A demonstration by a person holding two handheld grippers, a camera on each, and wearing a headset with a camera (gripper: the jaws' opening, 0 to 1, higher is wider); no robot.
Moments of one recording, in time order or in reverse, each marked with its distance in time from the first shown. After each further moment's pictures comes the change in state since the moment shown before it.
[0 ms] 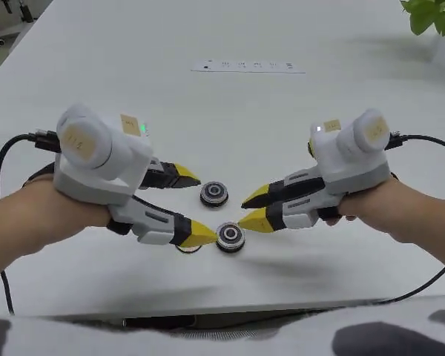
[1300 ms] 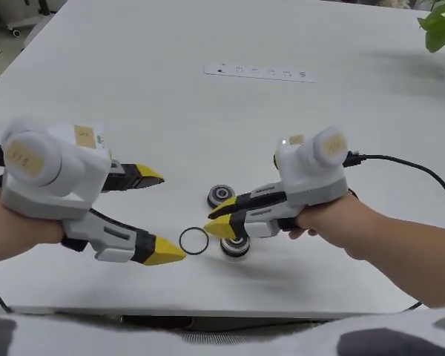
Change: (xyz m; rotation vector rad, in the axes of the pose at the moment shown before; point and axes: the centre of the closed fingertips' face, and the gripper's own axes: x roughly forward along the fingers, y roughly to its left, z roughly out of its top) left arm -0.046 0.005 -0.029 -0.039 -0.005 0.108; right arm 0.047 0.005 0.020 0.047 -0.031 0.045
